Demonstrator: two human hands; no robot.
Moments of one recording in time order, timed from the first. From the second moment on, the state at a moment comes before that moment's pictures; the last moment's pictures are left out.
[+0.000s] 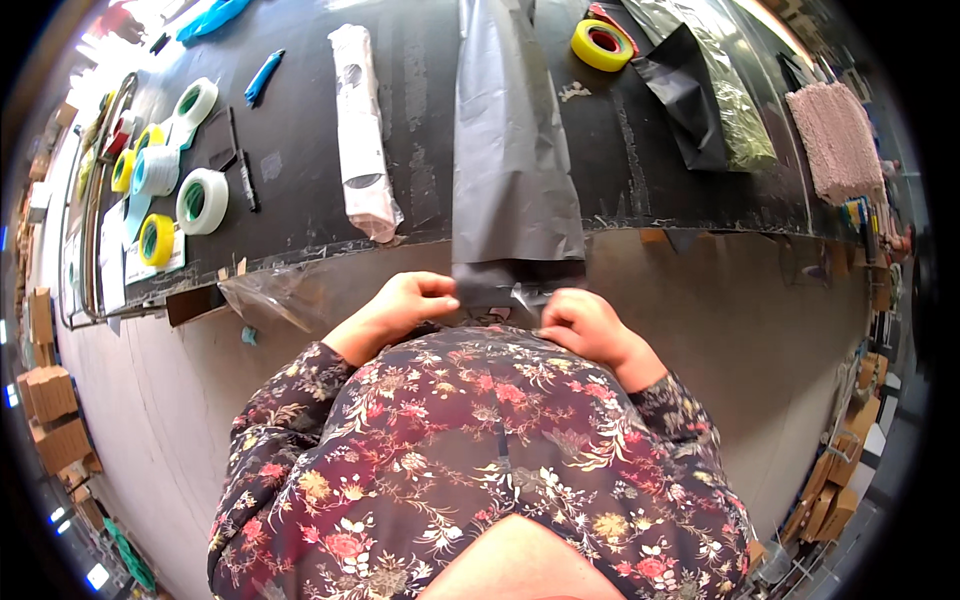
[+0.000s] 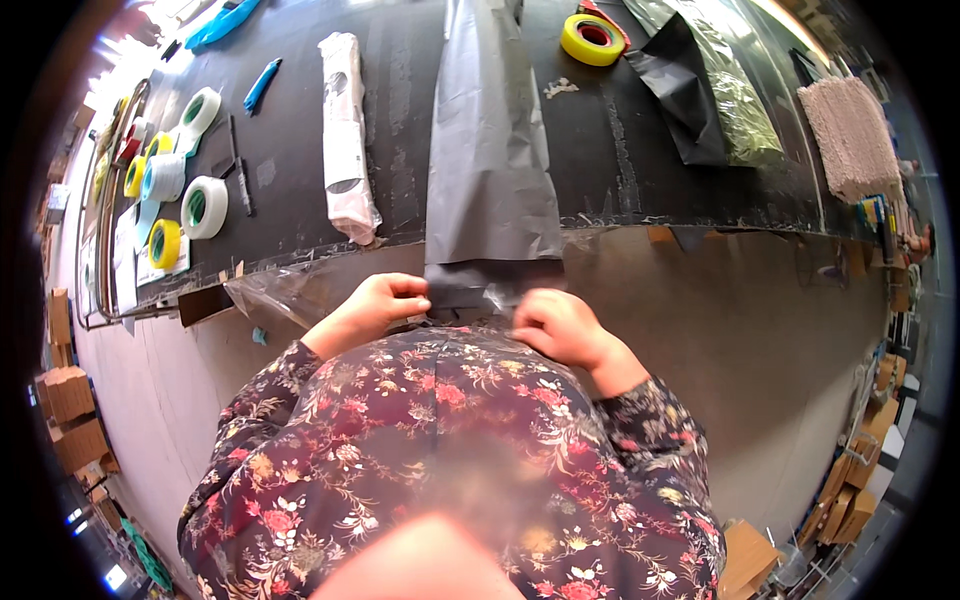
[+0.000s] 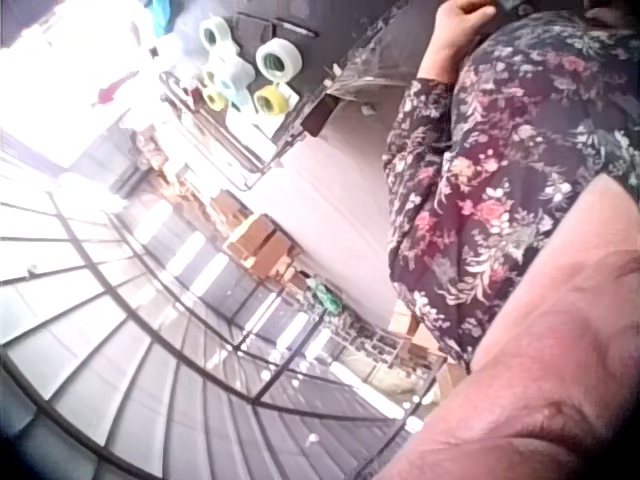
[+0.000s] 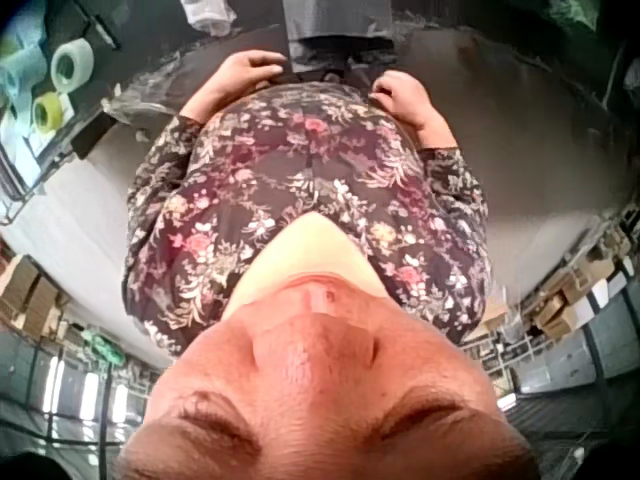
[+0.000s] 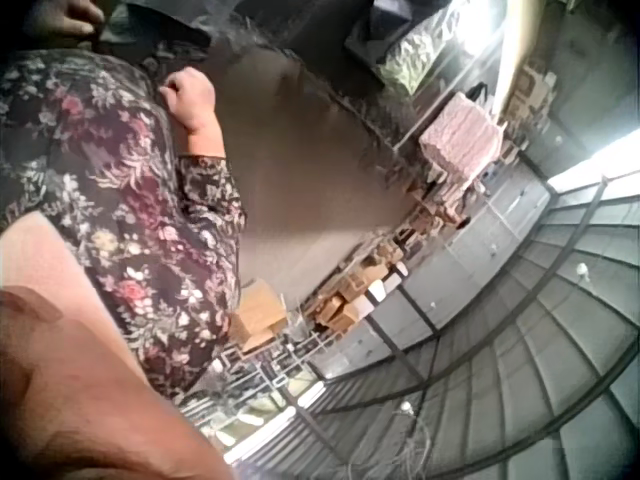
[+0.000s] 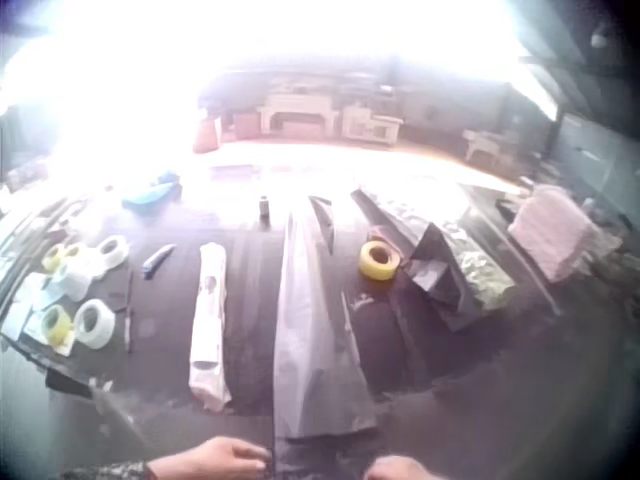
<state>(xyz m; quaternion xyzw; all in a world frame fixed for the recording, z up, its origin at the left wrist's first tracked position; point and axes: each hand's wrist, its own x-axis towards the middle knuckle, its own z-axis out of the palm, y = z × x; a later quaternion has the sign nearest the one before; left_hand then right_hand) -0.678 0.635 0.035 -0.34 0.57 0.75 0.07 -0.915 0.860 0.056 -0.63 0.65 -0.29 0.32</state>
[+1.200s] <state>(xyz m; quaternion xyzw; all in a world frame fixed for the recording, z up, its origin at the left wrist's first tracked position) -0.765 0.588 0.042 0.06 0.96 0.19 -0.18 -1.028 0.772 0.044 -0.78 0.51 -0.36 0.06</state>
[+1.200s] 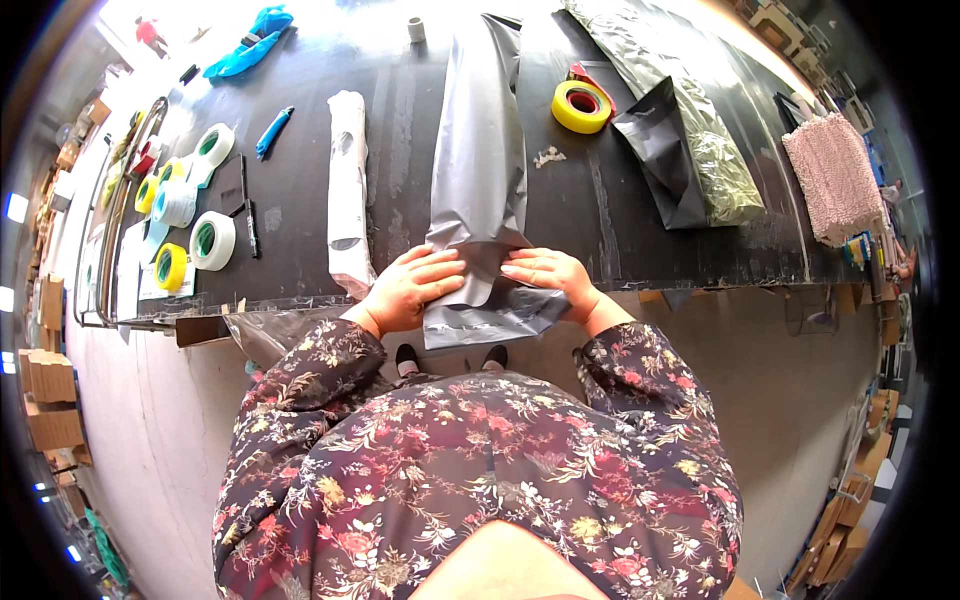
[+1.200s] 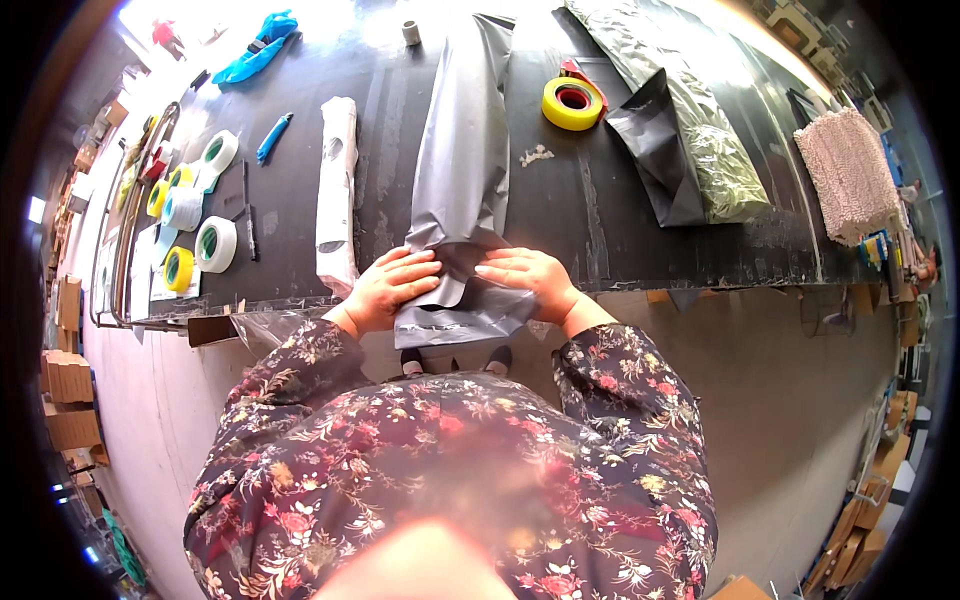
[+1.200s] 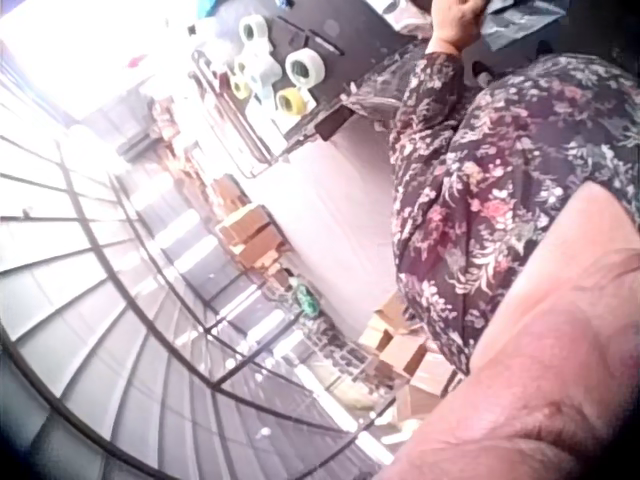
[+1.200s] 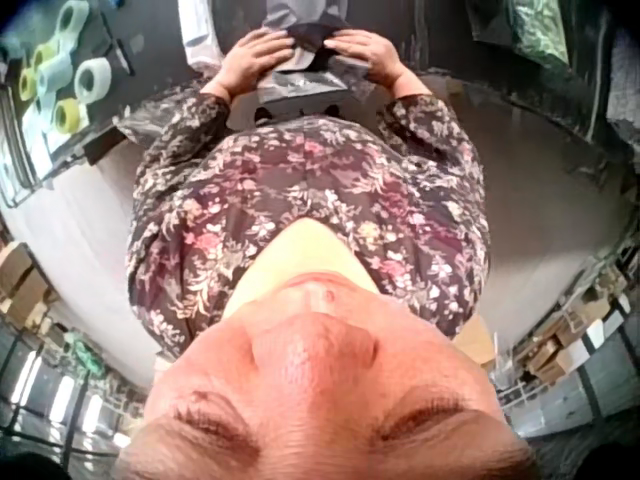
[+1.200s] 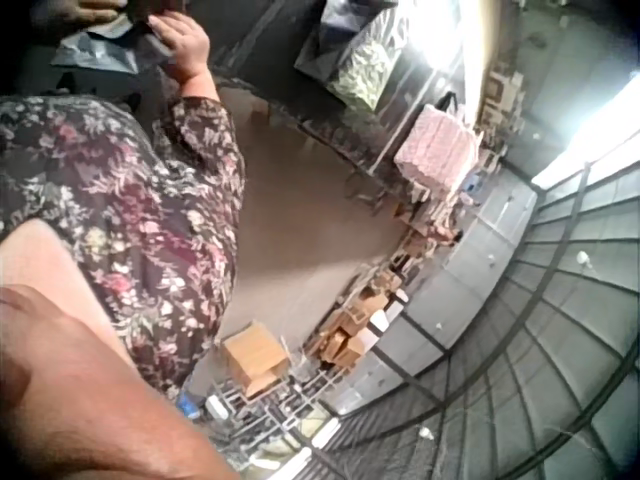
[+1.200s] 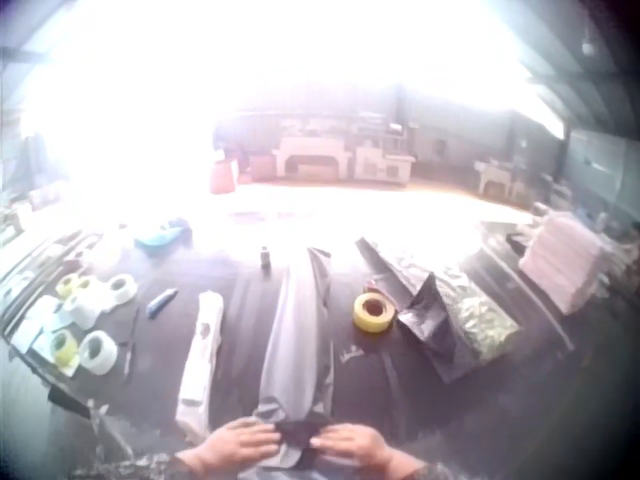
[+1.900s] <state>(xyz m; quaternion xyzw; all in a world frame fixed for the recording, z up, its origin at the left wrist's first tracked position) -0.841 0.555 -0.003 -0.47 0.78 0.39 -0.12 -1.009 0.698 0.033 -0.29 0.89 -0.28 0.22</state>
